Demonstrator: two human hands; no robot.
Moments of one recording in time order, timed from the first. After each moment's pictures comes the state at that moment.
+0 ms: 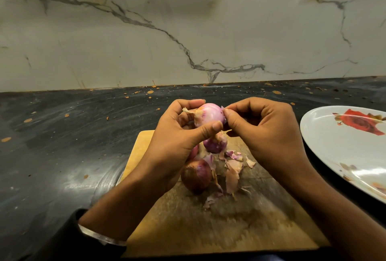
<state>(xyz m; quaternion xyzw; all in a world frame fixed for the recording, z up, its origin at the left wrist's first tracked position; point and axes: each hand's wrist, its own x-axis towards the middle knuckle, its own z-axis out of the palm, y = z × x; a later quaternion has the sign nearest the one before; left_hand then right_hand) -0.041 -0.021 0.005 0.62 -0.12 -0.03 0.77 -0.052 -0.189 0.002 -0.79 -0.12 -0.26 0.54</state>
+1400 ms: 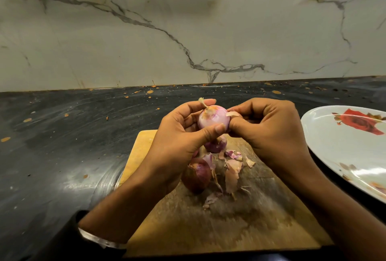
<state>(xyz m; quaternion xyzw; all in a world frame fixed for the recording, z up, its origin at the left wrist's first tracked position) -0.040 -0.022 0.002 0.63 -0.16 -0.03 0.76 -0.056 -0.191 0.009 -0.80 -0.08 -0.25 0.54</state>
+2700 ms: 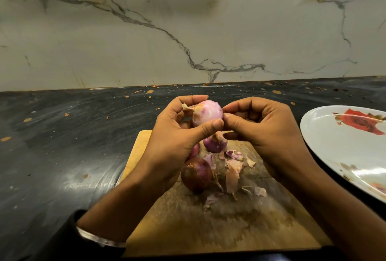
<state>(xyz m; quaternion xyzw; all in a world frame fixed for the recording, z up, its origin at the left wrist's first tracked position) -0.042 -0.020 0.006 0.63 -0.14 0.00 0.77 -0.055 -0.186 0.009 -0.72 -0.07 -0.15 0.68</state>
